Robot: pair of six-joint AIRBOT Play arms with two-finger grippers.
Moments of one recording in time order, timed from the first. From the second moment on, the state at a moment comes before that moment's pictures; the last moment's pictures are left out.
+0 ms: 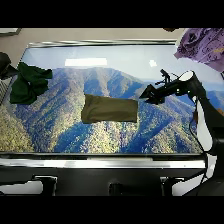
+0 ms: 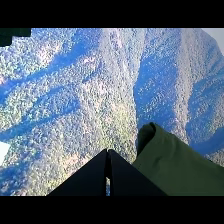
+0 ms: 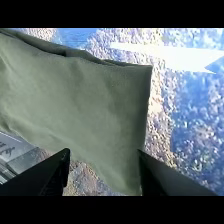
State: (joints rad) left arm 0.32 -1.52 1.94 1.16 -1.47 -1.75; right arm -0.07 -1.79 1.56 -0.82 1.33 1.43
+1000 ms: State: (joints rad) left arm 0.32 -1.52 1.94 1.16 -1.44 -1.75; right arm 0.05 -1.95 1.51 -0.78 1.33 1.38
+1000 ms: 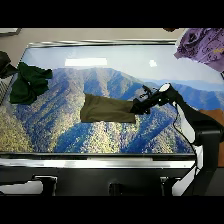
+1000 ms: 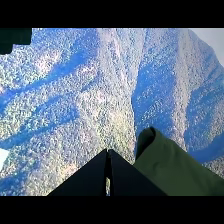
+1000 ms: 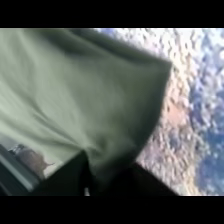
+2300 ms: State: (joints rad) left arm 0.32 -1.52 1.94 1.16 -1.45 -1.75; right arm -0.65 -1.40 1.52 -0.83 0.95 1.88
